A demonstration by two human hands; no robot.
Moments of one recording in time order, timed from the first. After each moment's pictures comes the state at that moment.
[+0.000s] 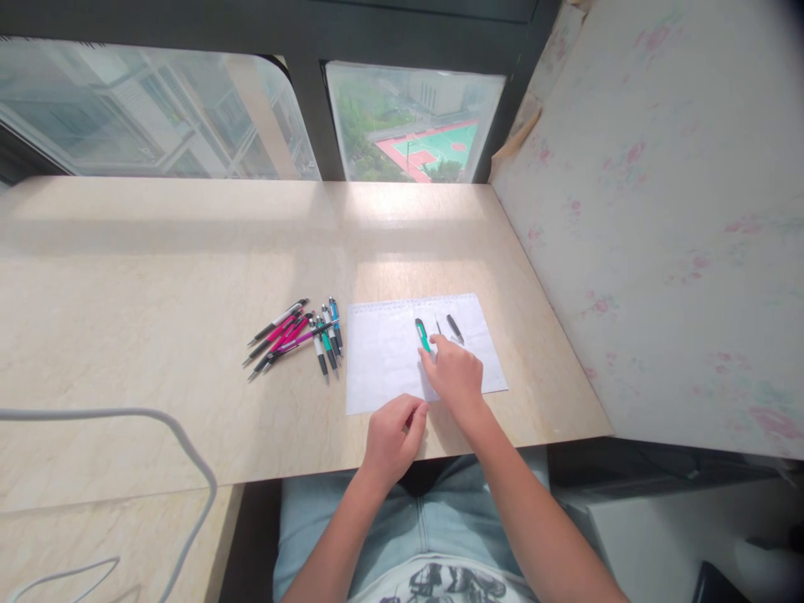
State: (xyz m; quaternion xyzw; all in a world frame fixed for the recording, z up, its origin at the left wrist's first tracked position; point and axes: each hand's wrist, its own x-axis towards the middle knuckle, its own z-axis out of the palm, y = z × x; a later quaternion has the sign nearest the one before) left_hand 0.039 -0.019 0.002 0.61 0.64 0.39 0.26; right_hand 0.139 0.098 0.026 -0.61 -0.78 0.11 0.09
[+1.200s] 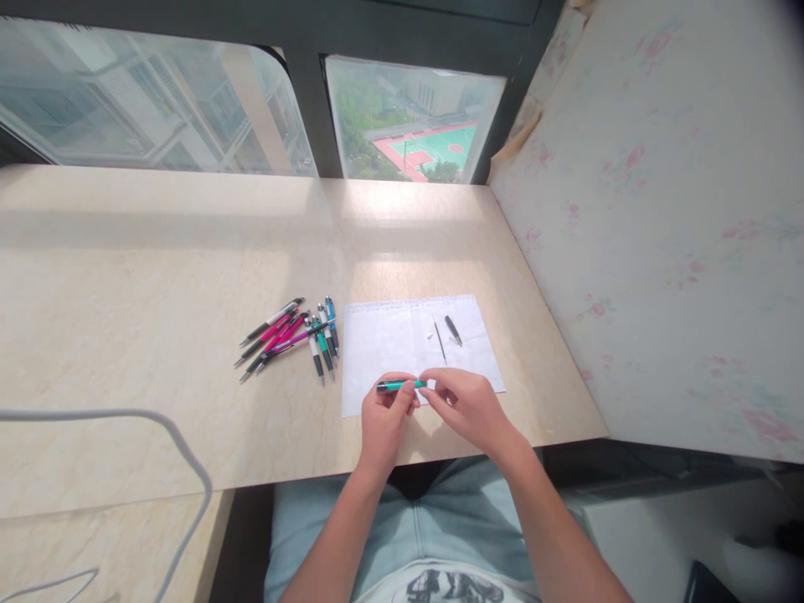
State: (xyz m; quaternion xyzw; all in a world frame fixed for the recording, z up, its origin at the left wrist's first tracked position) left_hand 0.046 0.007 0.007 0.23 0.54 0.64 0.49; right_hand 0.184 0.074 0.047 -0.38 -0.84 0.32 0.22
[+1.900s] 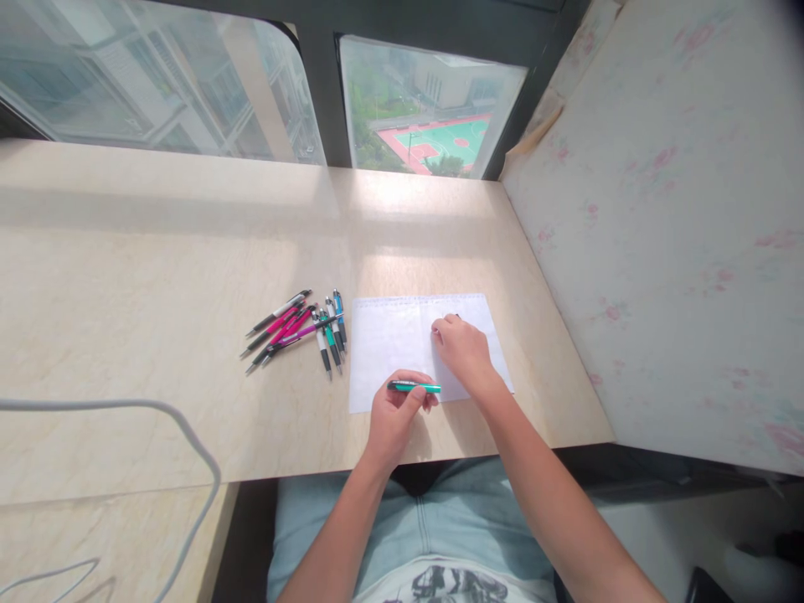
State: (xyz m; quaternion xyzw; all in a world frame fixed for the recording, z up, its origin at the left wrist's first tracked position) left_hand 0.042 0.007 0.006 0.24 0.42 0.68 0.55; right_hand 0.135 0.143 0.033 -0.52 -0.85 0.07 -0.05
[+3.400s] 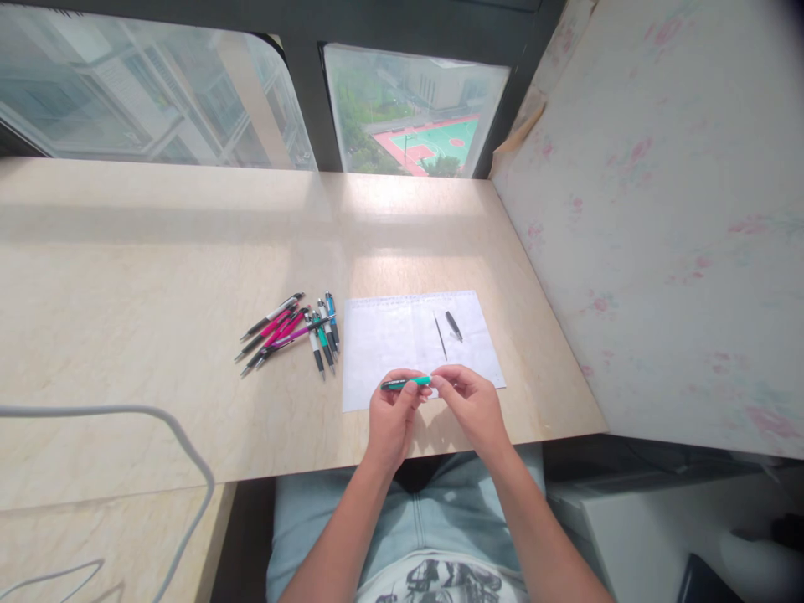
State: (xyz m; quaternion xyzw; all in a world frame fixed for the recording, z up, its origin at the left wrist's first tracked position) left_hand 0.060 0.007 0.006 0.13 0.43 0.70 0.56; right_hand 0.177 0.056 0.033 -0.51 -0.58 0.53 0.35
